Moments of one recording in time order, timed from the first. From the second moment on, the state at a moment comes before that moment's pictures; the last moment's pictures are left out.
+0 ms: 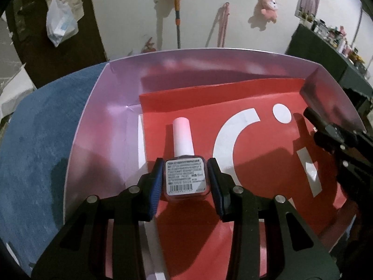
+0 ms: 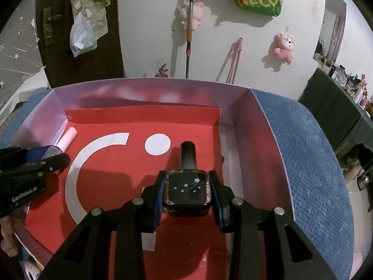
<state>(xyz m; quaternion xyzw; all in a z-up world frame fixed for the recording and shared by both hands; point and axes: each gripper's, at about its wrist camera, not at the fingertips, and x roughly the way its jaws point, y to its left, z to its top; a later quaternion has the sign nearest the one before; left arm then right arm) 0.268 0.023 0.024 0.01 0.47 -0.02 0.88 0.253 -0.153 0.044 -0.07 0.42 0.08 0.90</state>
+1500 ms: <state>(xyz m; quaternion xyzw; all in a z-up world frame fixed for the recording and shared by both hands) 0.252 -0.005 0.023 0.08 0.46 -0.04 0.88 0.231 -0.158 0.037 -0.10 0.43 0.05 0.90</state>
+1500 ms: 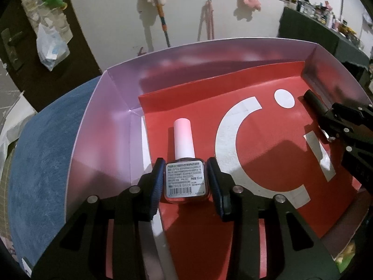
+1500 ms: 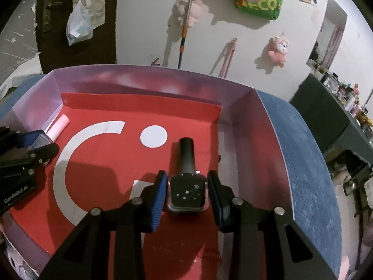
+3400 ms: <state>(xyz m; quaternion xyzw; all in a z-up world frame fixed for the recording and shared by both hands) 0.138 -0.006 0.085 0.03 0.38 -0.04 0.92 0.105 -0.175 0.122 0.01 0.31 0.14 0.94</state>
